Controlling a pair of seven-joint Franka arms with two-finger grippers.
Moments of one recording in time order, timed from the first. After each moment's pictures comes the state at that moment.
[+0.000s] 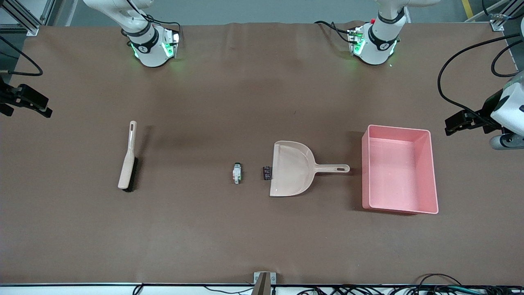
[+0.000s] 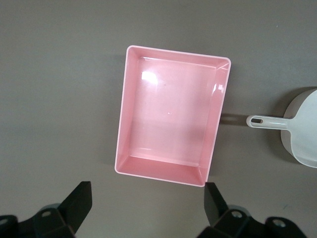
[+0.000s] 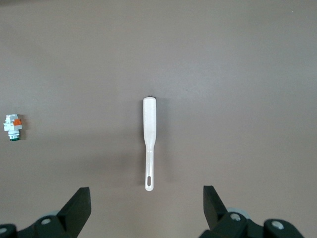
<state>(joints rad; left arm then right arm) -0.09 0.15 0.03 -1.45 0.05 1.58 -0.08 0.02 0.01 -0.06 -1.50 -0.02 1.56 0.01</state>
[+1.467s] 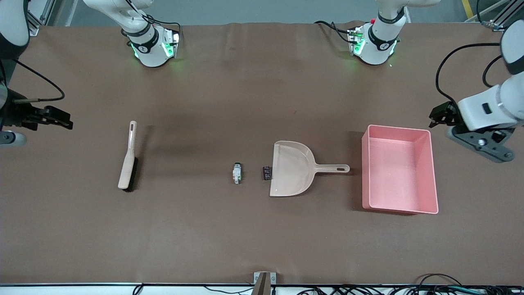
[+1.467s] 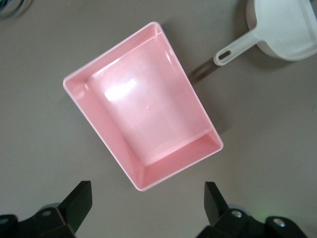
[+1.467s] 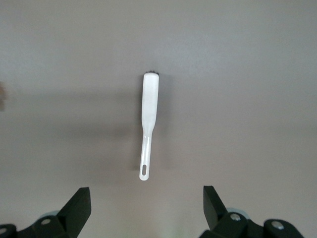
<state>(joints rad) -0.11 0.22 -0.01 -1.44 0.06 1.58 0.63 0.02 0.13 -0.06 -1.54 -0.02 1.55 -0.07</state>
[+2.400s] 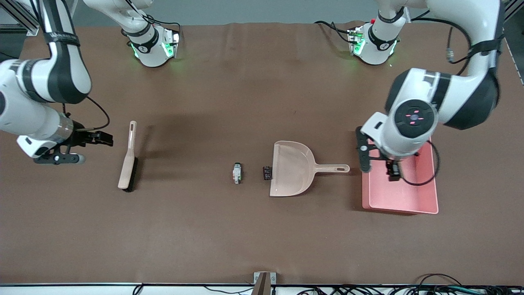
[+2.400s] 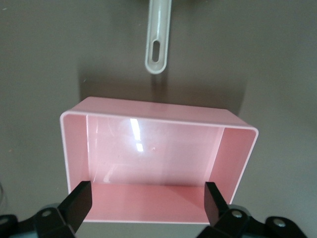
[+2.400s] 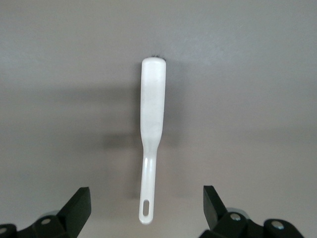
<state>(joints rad) -0.21 0.41 -0.19 -1.52 0.32 1.73 1.11 0.02 0.13 -0.05 -2.02 0.00 2.04 -0.03</state>
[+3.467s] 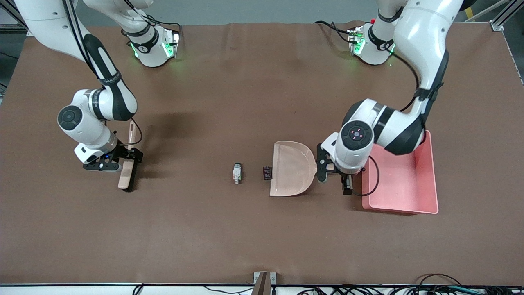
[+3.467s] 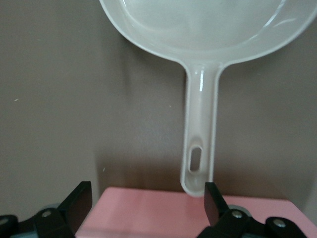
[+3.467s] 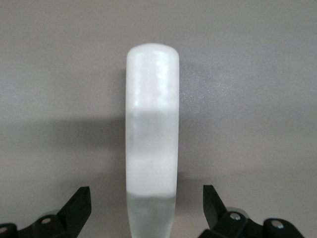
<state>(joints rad) -0.25 0.62 -0.23 -1.61 0.39 2.16 0.97 0.03 0.35 -0.05 -2.27 0.00 2.69 0.01</state>
